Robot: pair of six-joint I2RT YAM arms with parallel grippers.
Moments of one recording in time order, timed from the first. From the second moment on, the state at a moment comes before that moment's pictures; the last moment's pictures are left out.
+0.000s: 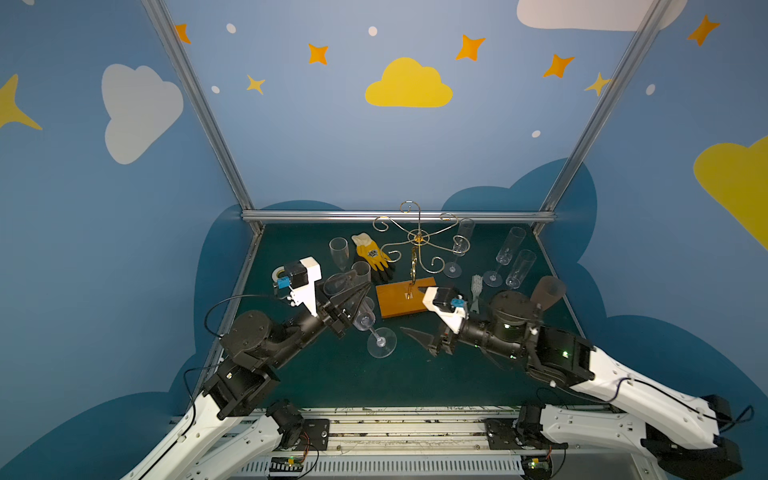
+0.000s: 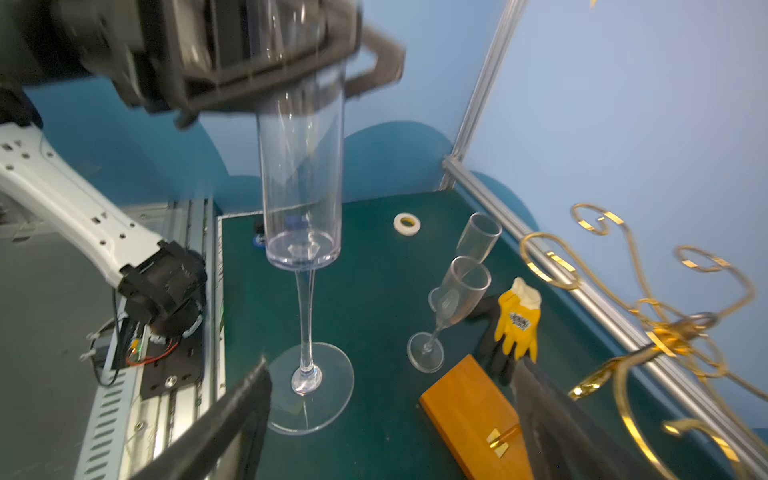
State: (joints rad) left arm -0.73 0.60 0.85 -0.05 0.07 -0.26; right arm 1.17 0.91 1.12 -0.35 0.06 -0.21
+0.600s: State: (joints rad) left arm -0.73 0.67 0.47 0.22 -0.25 -0.02; right arm 1.17 0.65 1.05 -0.34 0.34 -0.23
